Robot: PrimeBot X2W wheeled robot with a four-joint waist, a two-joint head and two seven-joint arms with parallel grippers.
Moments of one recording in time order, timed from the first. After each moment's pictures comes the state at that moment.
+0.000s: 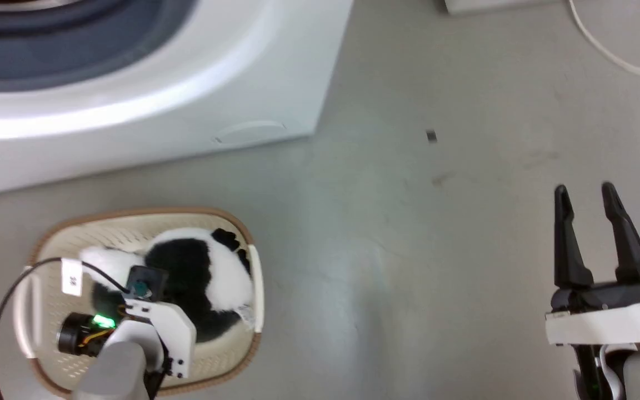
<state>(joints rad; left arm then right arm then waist) -0.64 0.23 -0.37 1.26 -0.25 -0.11 -0.23 -0.16 -0.05 -0.08 -0.01 0.22 0.13 -0.26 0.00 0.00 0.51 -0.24</state>
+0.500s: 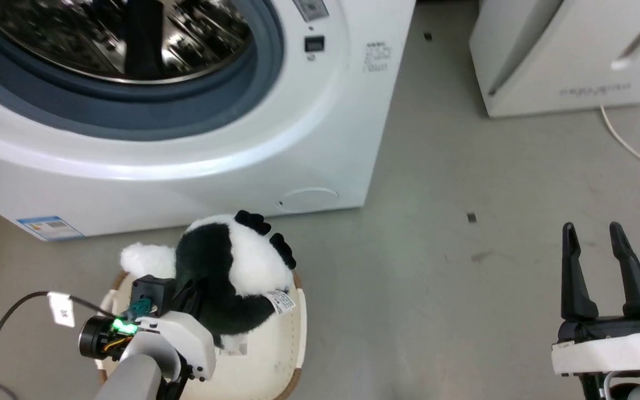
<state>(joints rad) -0.43 0.21 -0.29 0.85 -0.29 -0.10 -0.26 -0.06 -0.05 -0.12 -0.01 0.19 0.13 -0.26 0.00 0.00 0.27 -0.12</state>
